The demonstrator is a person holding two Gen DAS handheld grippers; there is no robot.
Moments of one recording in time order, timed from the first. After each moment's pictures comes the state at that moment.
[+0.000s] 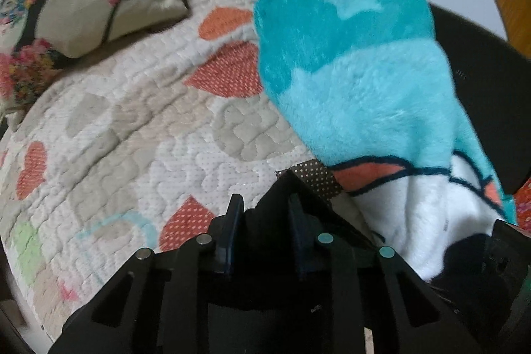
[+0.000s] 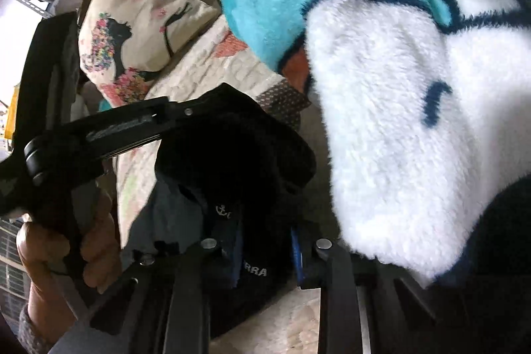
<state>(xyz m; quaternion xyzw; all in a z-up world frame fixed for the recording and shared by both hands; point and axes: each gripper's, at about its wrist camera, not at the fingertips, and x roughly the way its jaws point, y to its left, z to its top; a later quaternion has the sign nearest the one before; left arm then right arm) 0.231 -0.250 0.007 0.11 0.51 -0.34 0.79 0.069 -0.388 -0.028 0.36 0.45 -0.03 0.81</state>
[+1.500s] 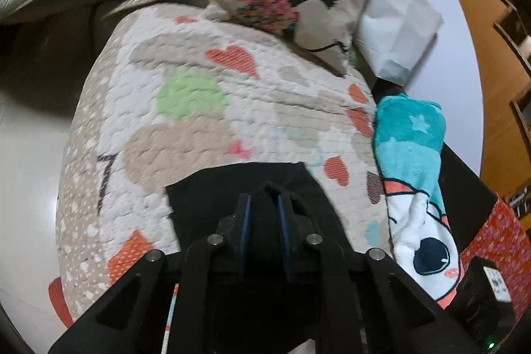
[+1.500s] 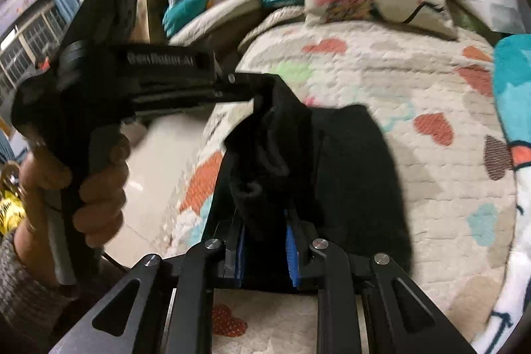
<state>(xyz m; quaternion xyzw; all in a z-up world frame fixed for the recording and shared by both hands) 0.166 0.054 -0.003 -0.20 0.48 -0.22 0.82 0.059 -0.128 0.031 0.05 0.49 0.21 0.84</state>
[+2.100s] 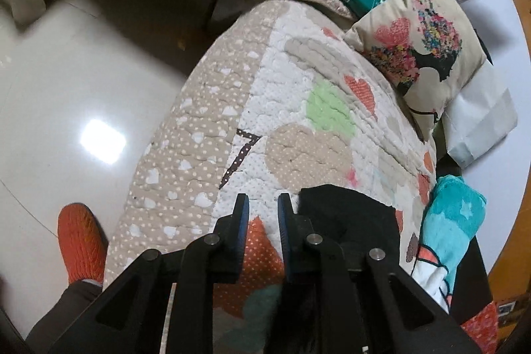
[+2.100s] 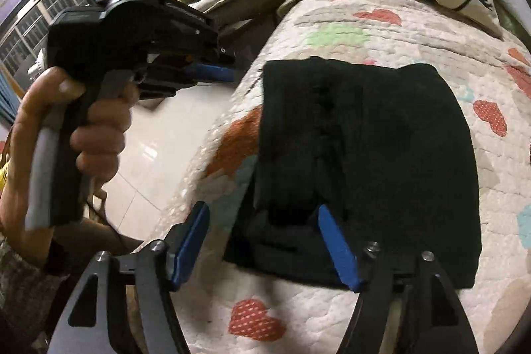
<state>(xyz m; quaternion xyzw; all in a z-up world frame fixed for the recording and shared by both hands) 0.148 0.148 -0.035 -0.32 0.51 -0.03 0.80 0.047 -0.088 0.002 0.02 0.52 0.28 0.81</state>
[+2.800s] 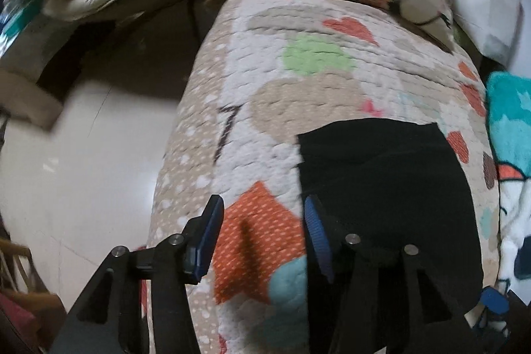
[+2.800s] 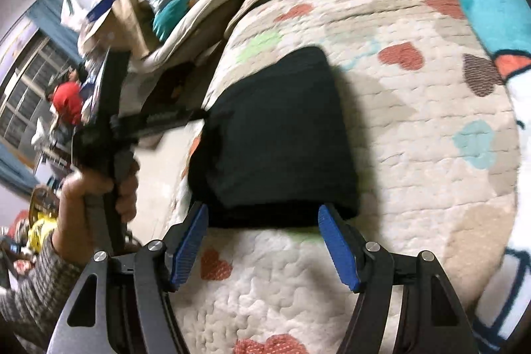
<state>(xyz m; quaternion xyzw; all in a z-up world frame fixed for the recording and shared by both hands) 0.131 0.073 -0.037 -0.08 0.52 0.01 0.85 0.032 -0.218 0.019 0.17 0.51 0.21 0.81</state>
